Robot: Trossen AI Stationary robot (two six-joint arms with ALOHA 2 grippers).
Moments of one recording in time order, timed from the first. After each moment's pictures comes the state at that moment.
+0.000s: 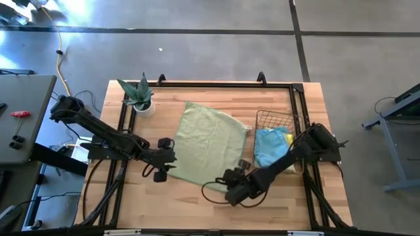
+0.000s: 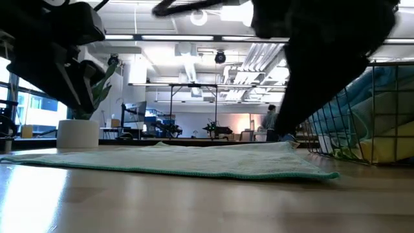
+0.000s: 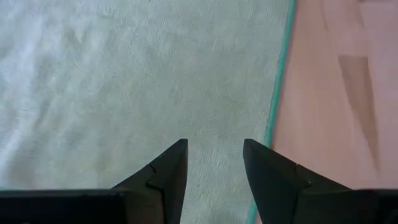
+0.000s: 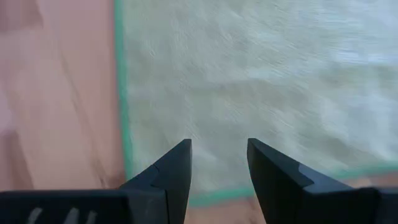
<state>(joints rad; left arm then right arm) -0.32 1.19 0.54 -0.29 -0.23 -0.36 0.56 1.95 1.31 -0.63 0.46 0.87</state>
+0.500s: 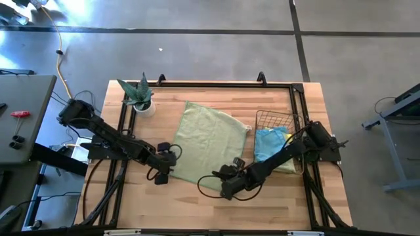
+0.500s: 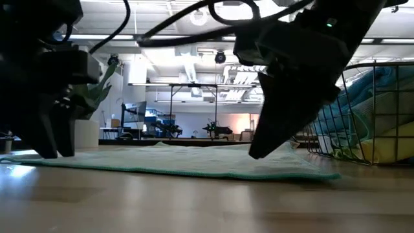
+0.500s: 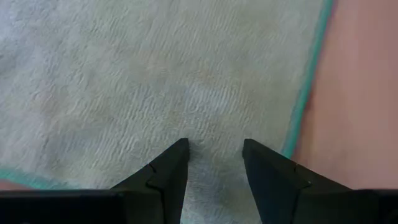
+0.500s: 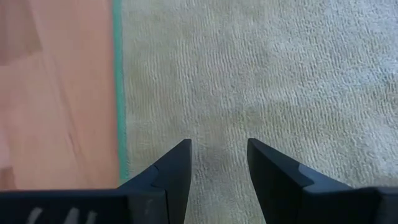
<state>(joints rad) -0.32 1.39 0.48 -0.22 -0.17 -0.45 0.48 1.97 1.21 -0.36 0.36 0.81</state>
